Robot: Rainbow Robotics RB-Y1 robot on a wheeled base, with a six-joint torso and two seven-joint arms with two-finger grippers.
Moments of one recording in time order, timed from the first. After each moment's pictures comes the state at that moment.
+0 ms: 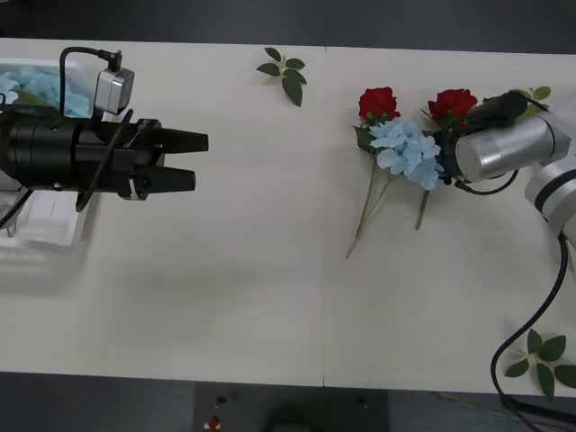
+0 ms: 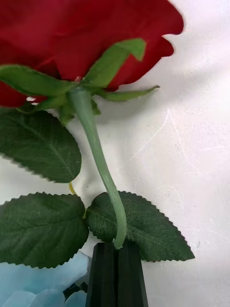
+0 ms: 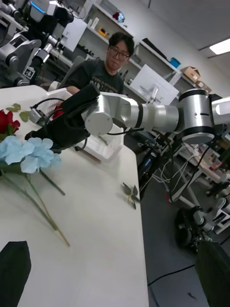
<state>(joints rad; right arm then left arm) -0.85 -0.57 0.52 -0.79 -0.63 0.70 0.74 -0.54 0.64 -0.09 -1.26 2.15 1.50 -2.68</state>
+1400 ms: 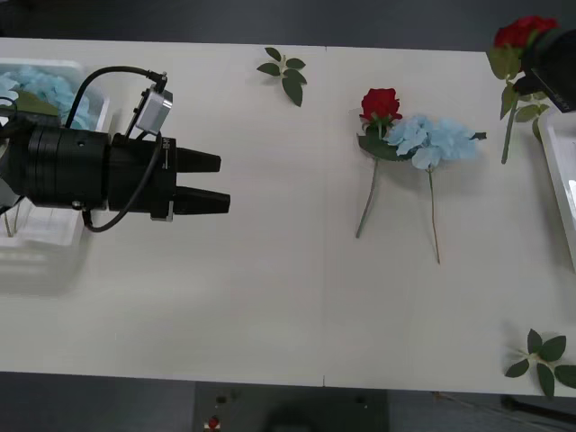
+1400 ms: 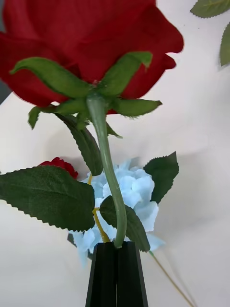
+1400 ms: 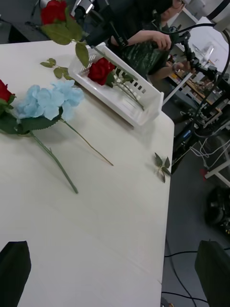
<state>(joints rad) -0.85 -0.95 0.20 -1.18 -1.15 1.24 0.87 -0.61 1.13 -0.71 -1.69 2.45 0.81 -2.68</state>
